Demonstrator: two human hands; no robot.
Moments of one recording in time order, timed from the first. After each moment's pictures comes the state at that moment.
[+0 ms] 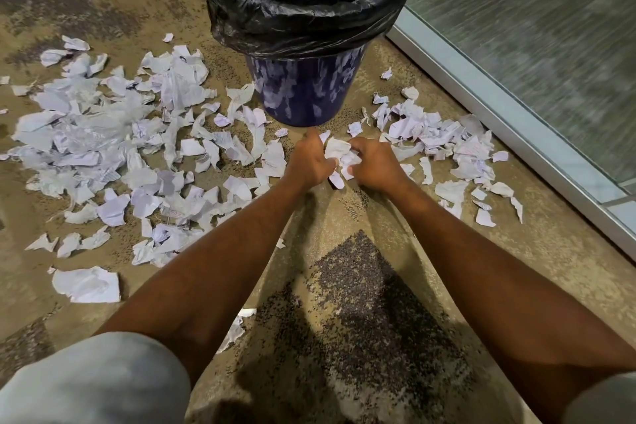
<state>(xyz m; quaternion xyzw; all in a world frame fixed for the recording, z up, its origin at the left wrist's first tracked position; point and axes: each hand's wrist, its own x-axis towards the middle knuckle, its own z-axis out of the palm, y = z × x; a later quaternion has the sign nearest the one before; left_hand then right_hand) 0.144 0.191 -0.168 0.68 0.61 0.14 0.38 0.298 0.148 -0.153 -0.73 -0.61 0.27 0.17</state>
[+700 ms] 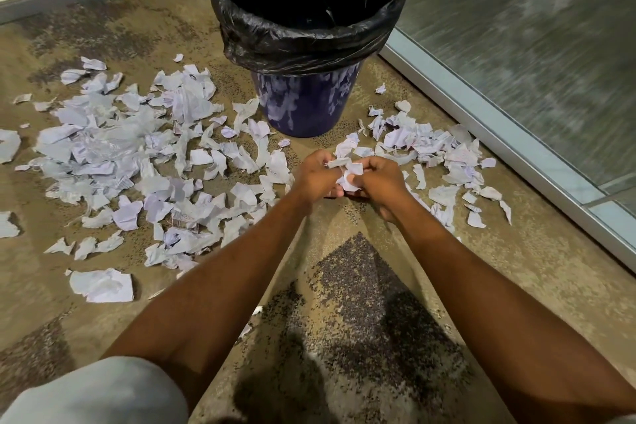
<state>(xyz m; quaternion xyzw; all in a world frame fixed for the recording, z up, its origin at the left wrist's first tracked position) 0.144 0.155 -0.153 0.47 0.57 0.25 0.63 0.288 0.113 -0.144 -0.74 -0.30 0.48 0.38</state>
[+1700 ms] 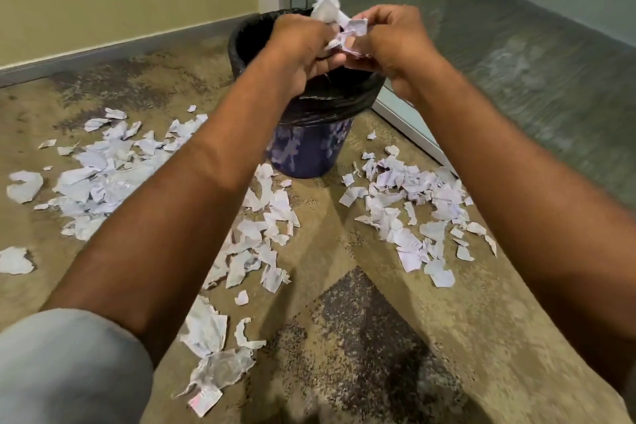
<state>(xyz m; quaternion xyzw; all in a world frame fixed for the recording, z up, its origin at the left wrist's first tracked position) 0.125 0.253 0.115 0.45 0.46 0.45 0.62 0.265 0.218 0.126 -0.61 -0.46 0.37 0.52</state>
